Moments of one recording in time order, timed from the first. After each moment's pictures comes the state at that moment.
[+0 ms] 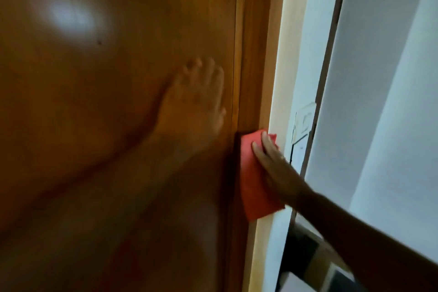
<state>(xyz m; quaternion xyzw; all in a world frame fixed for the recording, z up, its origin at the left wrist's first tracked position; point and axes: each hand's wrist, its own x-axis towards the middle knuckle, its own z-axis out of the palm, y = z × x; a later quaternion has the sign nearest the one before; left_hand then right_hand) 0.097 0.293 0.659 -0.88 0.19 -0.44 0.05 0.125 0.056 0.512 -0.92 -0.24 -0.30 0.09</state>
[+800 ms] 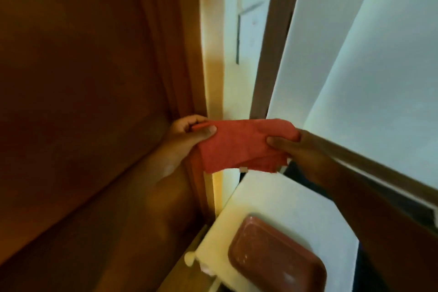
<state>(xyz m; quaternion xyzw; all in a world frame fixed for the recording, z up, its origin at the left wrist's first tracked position) 0.093 0.200 0.397 -0.71 0.10 0.15 -0.68 0.029 -0.079 0.367 -0.71 0.09 0.01 0.70</state>
